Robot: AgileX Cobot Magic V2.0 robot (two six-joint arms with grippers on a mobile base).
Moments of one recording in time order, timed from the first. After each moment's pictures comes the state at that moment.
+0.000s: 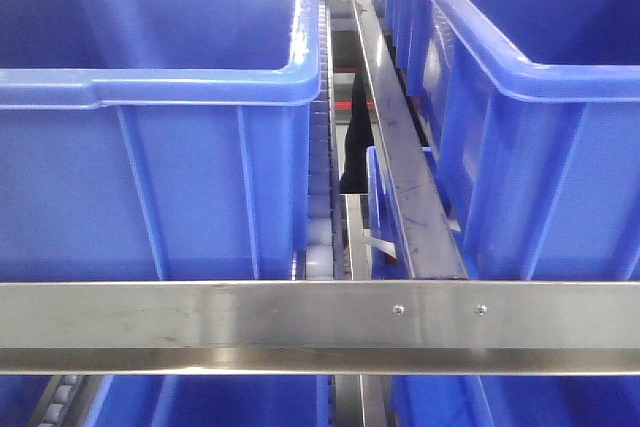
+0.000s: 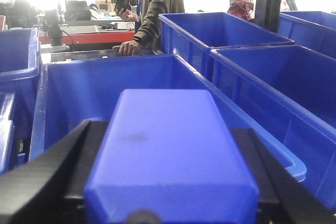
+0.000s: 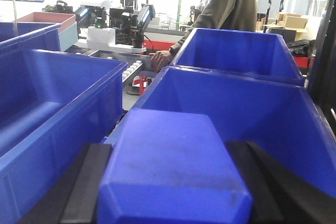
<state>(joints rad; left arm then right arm) -0.51 0.12 -0.54 0.29 0.46 -0.27 0.36 0.10 -0.47 -0.34 0.35 0.27</state>
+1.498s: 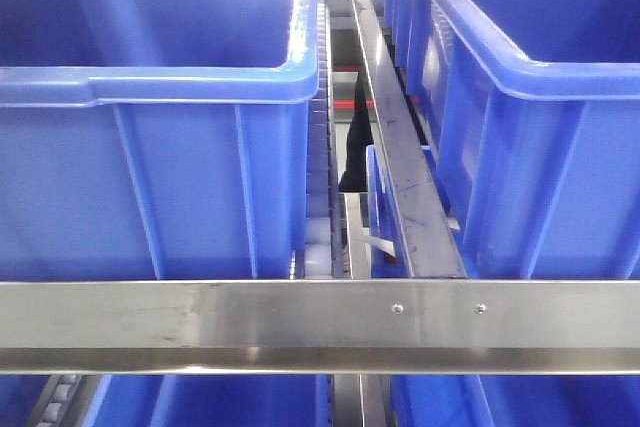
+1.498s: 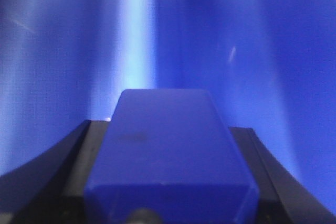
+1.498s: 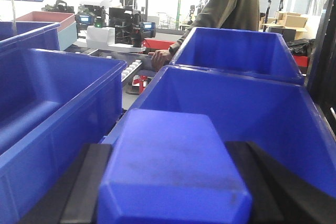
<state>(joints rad) -0.31 1.42 -1.27 0.22 0.68 -0.41 0.36 0.10 -0.47 -0.34 0.35 0.27</state>
